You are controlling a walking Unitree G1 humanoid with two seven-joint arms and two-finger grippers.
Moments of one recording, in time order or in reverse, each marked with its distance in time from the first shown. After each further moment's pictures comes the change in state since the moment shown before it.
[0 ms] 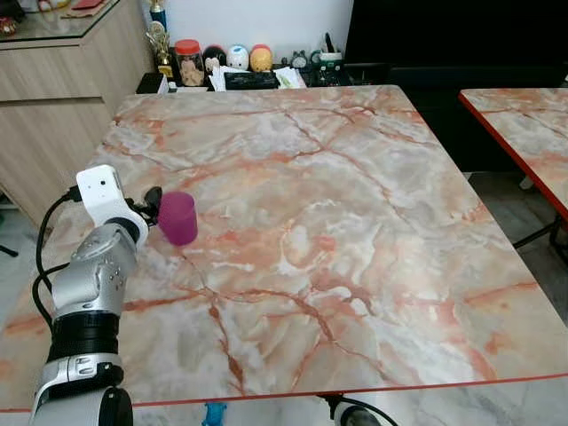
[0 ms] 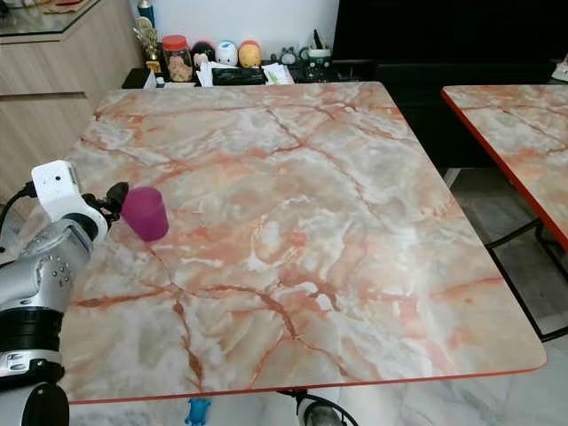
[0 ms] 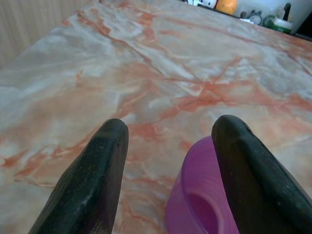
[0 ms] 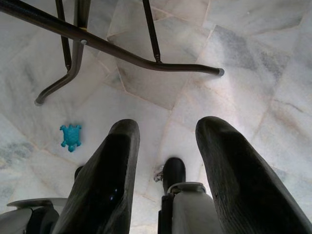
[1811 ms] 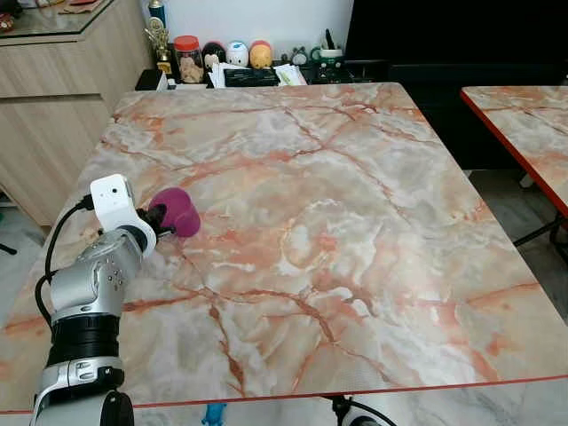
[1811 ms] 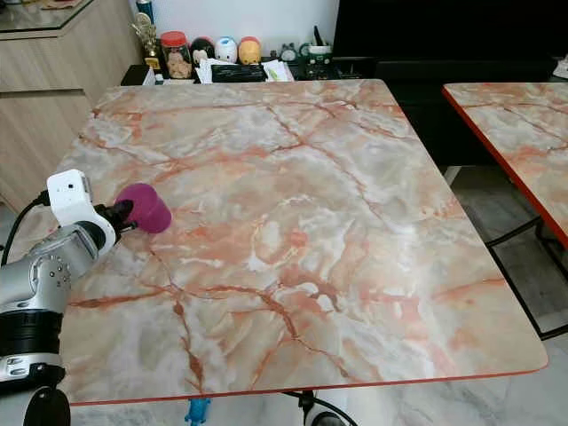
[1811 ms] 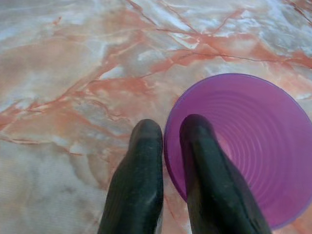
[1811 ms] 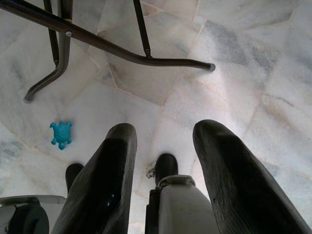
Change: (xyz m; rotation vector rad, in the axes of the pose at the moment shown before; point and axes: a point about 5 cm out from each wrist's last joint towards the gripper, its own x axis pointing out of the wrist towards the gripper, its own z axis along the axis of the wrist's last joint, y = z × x) left arm -0.004 -0.006 -0.016 -0.008 0.146 -0.030; right arm -0.002 -0.013 -0.012 0.001 0.011 -0.007
